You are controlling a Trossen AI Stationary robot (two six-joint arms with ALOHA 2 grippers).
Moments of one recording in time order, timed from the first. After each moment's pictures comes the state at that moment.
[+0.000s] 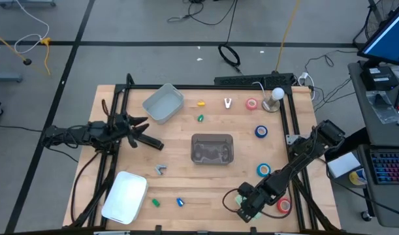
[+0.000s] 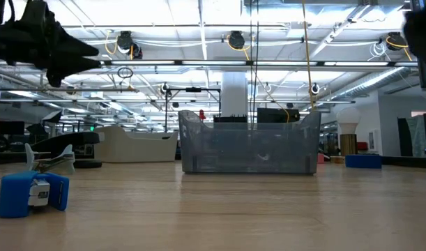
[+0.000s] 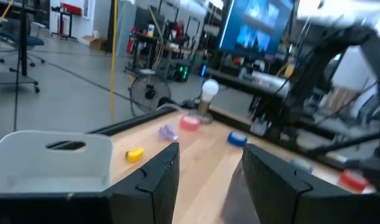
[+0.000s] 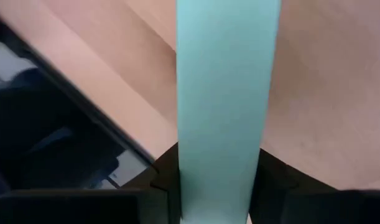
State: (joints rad) left arm -0.10 0.01 0.11 -0.04 -0.50 -0.26; right arm 0.73 1.69 1.03 -0.50 -0.18 1.61
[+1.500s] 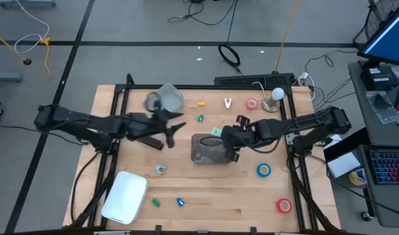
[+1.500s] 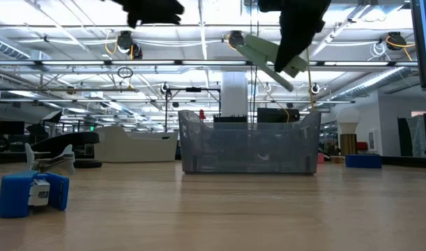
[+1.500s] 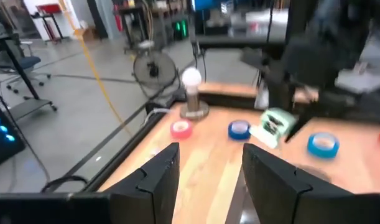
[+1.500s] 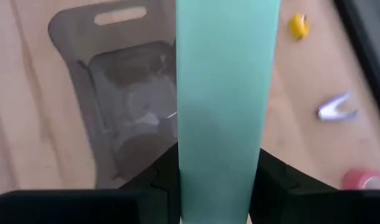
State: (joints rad) left arm -0.09 1.16 0.87 0.08 -0.47 0.02; right arm 0.16 1.51 1.31 -0.93 0.39 0.35
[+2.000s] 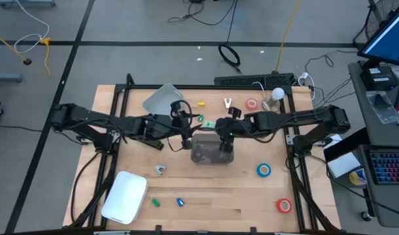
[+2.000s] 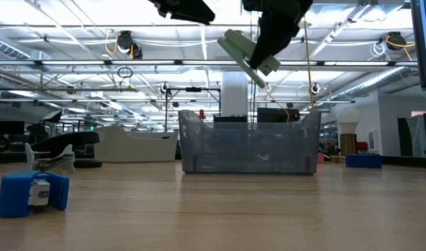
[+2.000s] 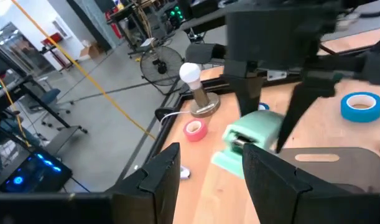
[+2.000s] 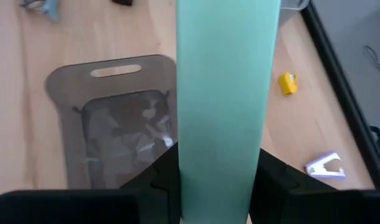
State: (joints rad) left arm -0.09 1.40 1.07 0.05 -0.50 0.28; right arm 0.05 1.51 1.31 -0.75 0.34 0.16
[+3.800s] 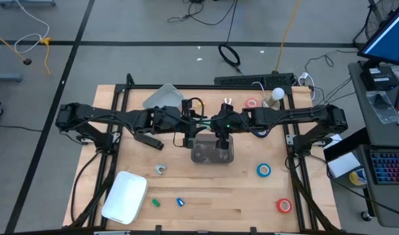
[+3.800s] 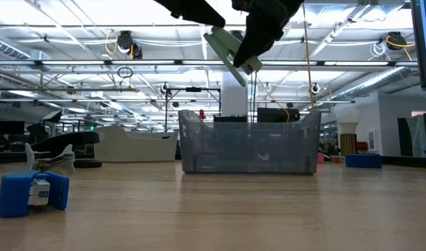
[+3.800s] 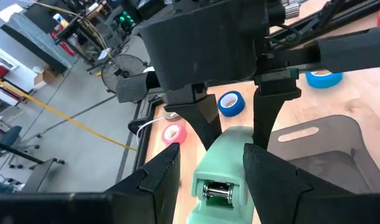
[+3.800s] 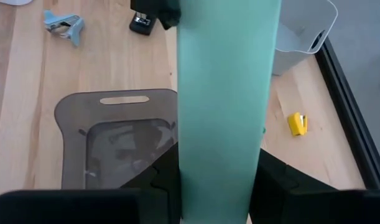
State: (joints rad) left arm 0.00 1.47 1.18 -0.09 -0.25 0.49; right arm -0.01 1.54 1.31 -0.61 0.21 0.00
